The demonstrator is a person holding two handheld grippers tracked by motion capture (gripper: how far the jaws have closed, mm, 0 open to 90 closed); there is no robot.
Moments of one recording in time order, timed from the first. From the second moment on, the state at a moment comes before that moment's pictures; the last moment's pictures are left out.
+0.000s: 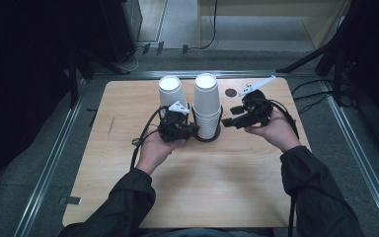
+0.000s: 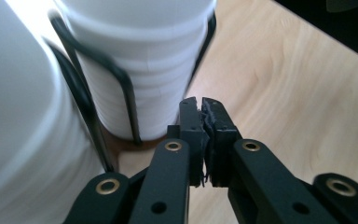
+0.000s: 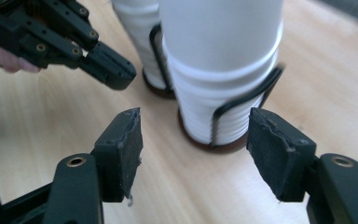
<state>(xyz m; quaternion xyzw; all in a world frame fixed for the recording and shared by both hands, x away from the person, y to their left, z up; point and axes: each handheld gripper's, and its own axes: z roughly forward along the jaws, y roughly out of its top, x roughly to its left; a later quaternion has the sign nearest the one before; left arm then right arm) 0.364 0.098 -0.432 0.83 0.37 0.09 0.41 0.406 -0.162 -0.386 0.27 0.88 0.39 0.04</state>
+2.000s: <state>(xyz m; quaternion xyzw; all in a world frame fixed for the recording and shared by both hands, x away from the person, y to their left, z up) 0.376 0.075 -0.436 0.81 0.40 0.13 0.40 0.473 -0.051 -0.307 0.21 0.94 0.26 0.08</state>
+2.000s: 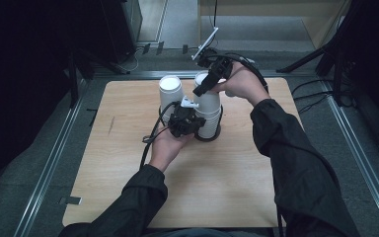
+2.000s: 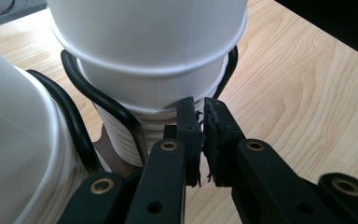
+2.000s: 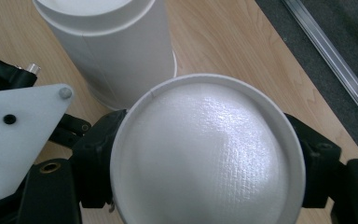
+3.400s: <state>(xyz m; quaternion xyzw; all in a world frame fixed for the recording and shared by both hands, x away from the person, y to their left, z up) 0.368 0.094 -0.430 0.83 0.39 0.10 0.40 0.406 -0.103 -0.216 0.20 0.93 0.29 0.07</state>
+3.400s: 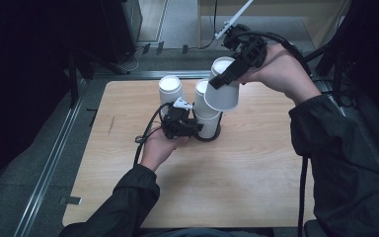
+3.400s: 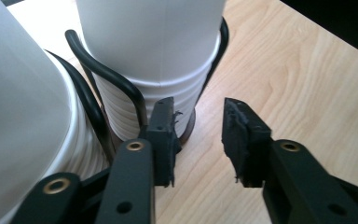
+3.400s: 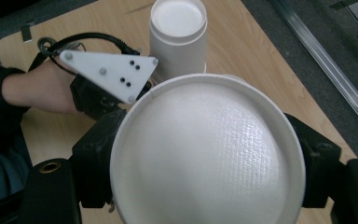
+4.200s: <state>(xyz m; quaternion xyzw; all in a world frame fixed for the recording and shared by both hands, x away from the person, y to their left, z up) 0.338 0.133 -0.436 0.83 0.34 0.05 0.43 0.364 -0.141 -0.320 0.18 0.94 0.28 0.04</state>
